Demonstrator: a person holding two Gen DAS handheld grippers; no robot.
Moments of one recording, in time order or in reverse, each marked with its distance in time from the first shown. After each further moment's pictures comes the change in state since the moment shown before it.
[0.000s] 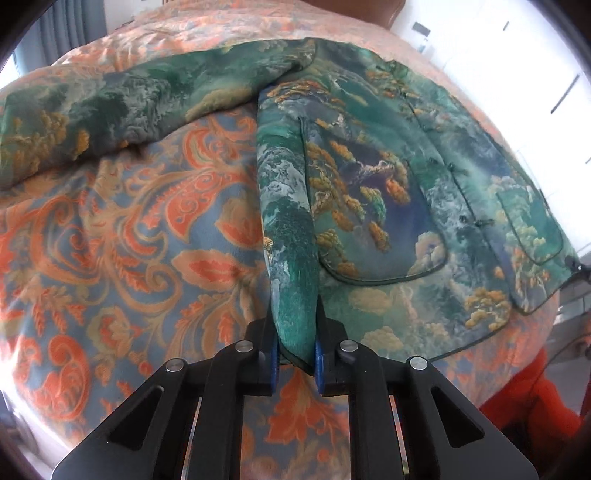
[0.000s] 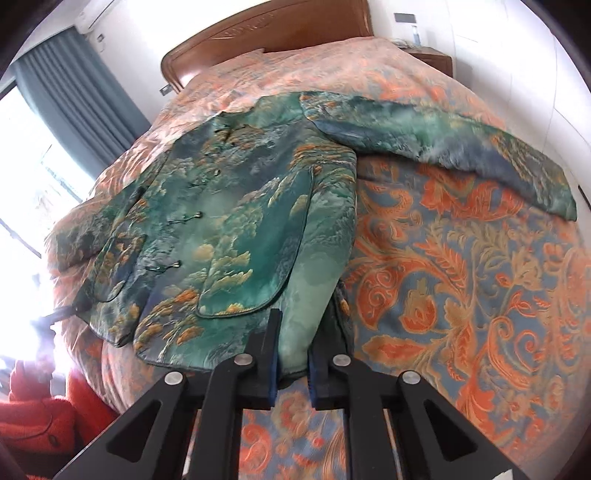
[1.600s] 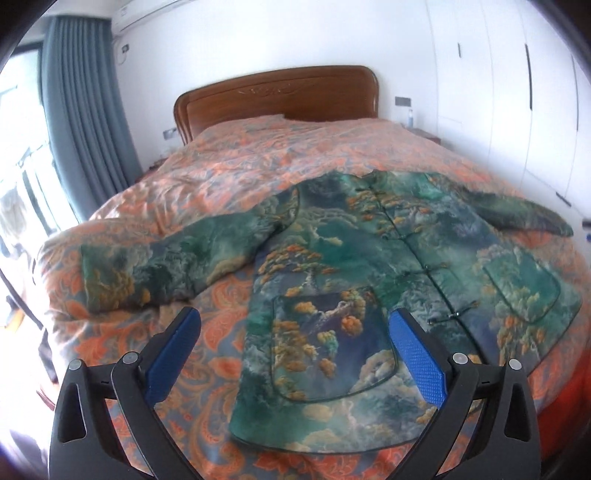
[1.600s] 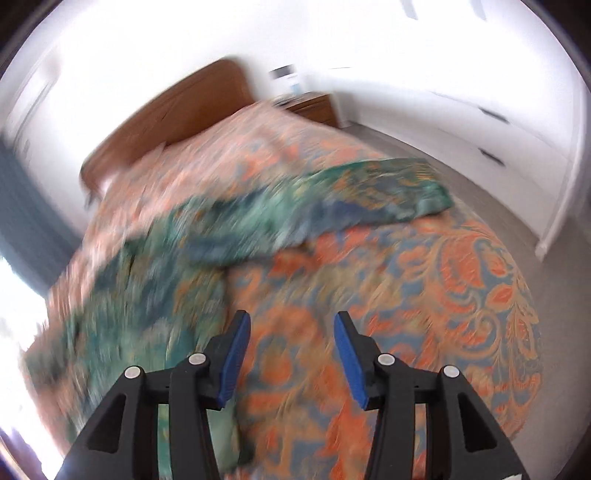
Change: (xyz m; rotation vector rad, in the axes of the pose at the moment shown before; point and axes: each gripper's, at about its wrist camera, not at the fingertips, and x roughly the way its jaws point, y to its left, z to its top) left arm -0.074 -0.112 0.021 0.215 -0.502 0.265; right arm -0.071 -0.142 0.017 0.425 -0.331 -0.191
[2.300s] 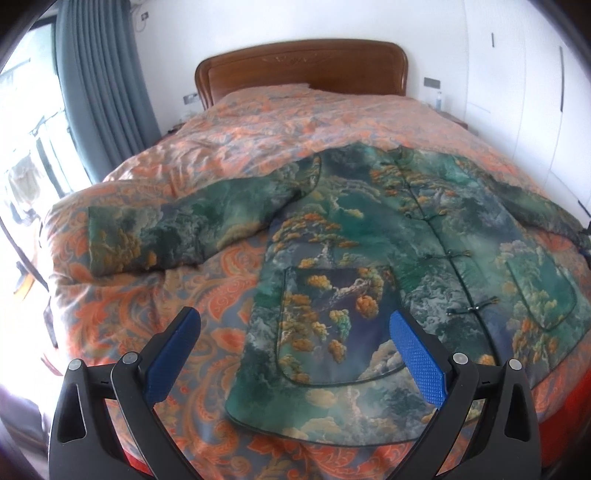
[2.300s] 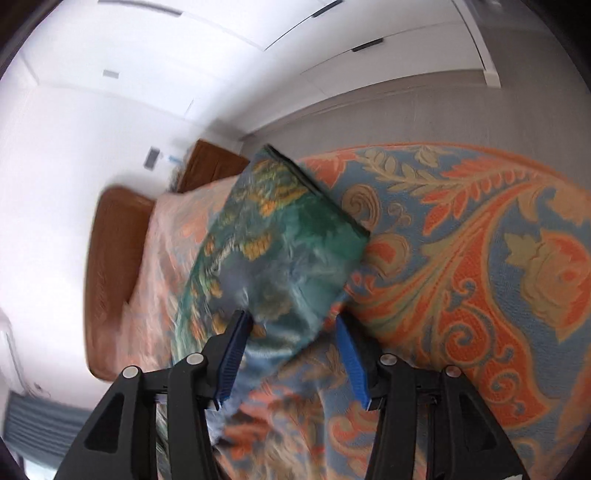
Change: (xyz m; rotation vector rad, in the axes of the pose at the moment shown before) left arm 0.027 0.006 -0.003 -0.094 0.134 0.065; right arm 0.155 -0.156 0.068 0.745 -0.085 0.075
